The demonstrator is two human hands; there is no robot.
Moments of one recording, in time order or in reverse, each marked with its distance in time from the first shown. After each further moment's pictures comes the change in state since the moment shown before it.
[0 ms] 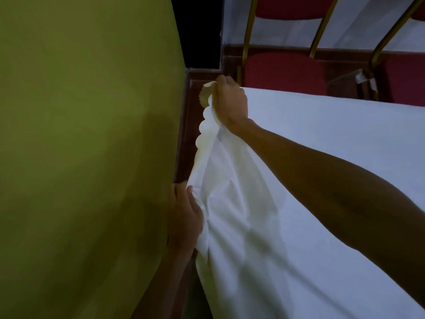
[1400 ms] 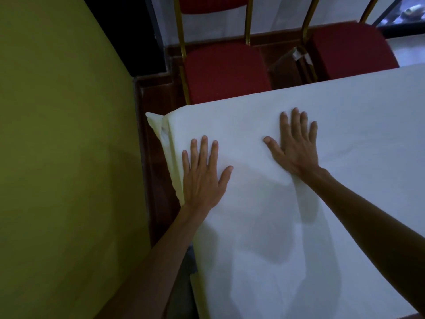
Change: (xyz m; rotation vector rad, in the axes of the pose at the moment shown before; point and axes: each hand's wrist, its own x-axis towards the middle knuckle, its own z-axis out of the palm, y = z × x) left_hand 0.005 0.105 0.114 0.326 -0.453 0.615; right_hand -0.201 0.253 -0.140 -0.364 -0.224 0.347
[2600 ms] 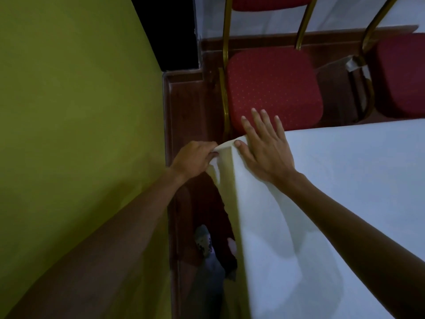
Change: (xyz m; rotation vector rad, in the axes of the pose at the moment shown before) left_hand 0.148 -0.205 -0.009 -0.323 -0.215 0.241; right_hand 0.108 -0.217 0.012 -0.032 -0.005 -0.358
